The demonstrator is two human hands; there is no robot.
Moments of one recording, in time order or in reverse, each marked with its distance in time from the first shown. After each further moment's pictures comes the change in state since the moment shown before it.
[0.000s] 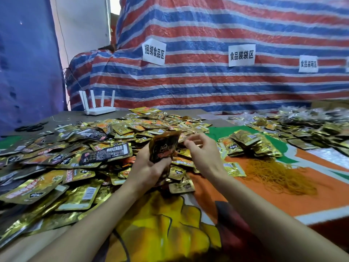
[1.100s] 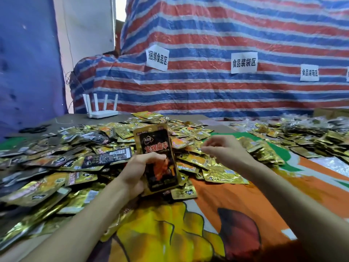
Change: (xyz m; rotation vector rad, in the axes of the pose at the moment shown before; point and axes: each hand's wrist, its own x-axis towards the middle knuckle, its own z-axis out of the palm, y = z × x) left_hand 0.010 0.005 -0.020 -0.509 -0.074 -0.493; right_hand 0.016 -0.016 -0.064 -0.205 -0.275 0.032
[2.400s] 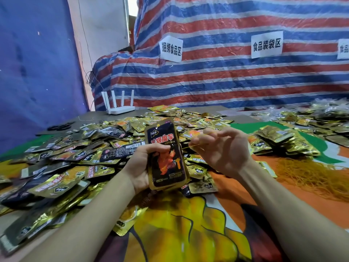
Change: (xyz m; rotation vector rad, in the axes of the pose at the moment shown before) left_hand -0.001 0.010 -0.019 -0.151 -0.130 -0.147; right_hand 0.018 0.004 0.060 1.462 -0.420 0.089
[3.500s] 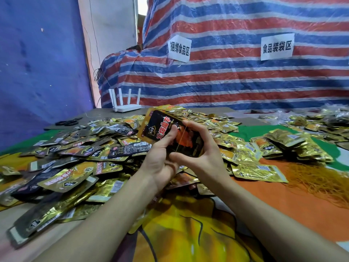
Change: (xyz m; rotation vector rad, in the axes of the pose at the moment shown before) left_hand 0.011 -0.005 0.024 -0.395 0.129 0.194; right_hand 0.009 0.065 0.029 -0.898 0.102 -0.564
